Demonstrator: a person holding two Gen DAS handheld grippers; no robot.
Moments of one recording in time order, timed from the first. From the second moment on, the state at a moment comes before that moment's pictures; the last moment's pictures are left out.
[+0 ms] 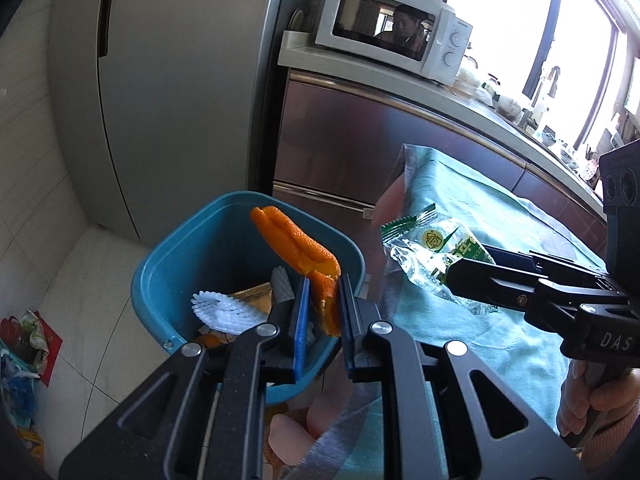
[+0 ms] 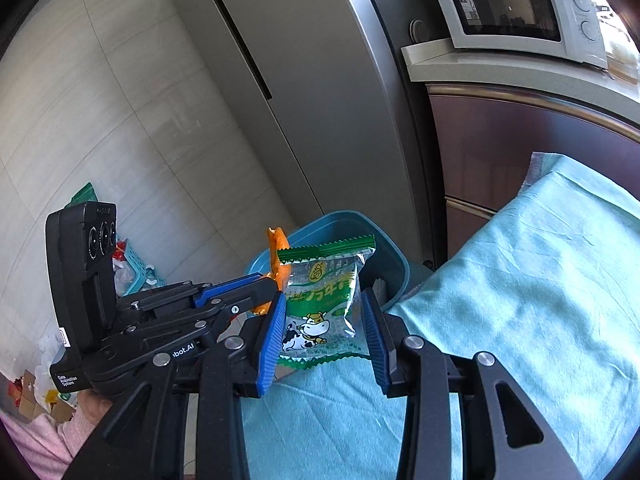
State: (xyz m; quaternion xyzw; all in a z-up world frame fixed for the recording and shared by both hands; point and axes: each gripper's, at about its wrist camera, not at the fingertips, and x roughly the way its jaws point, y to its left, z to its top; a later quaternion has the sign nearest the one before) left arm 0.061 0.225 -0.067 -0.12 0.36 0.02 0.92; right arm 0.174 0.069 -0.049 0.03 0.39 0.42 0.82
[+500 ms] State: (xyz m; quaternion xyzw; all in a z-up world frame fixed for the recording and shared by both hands) left arm 0.072 0.240 -0.084 -0.13 0.38 0.04 0.91; right arm 0.194 0.100 -0.065 0.02 0.43 0.42 0.80
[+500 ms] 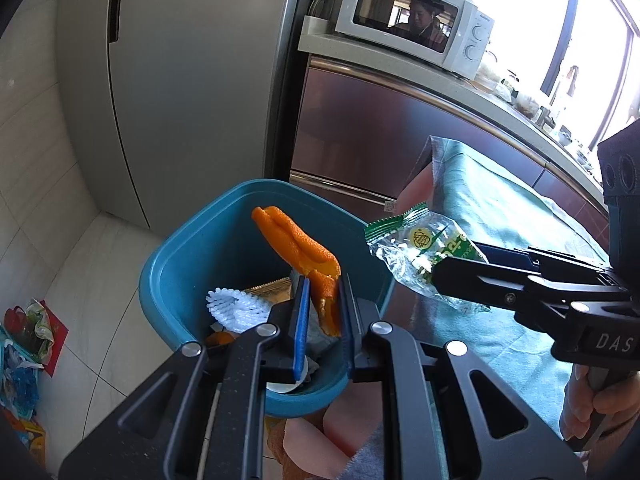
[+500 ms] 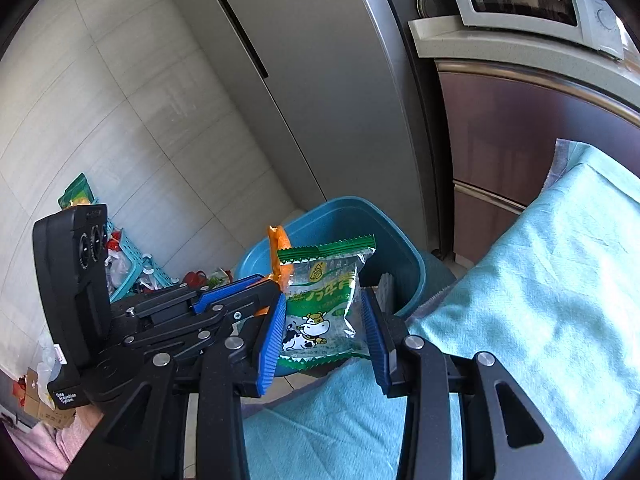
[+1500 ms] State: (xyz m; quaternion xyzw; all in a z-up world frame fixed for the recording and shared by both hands) left arm 0.092 0.254 -0.110 -0.14 0.41 0.07 0.90; right arm 0.214 0.148 -0.093 -0.01 0.47 0.40 0.78
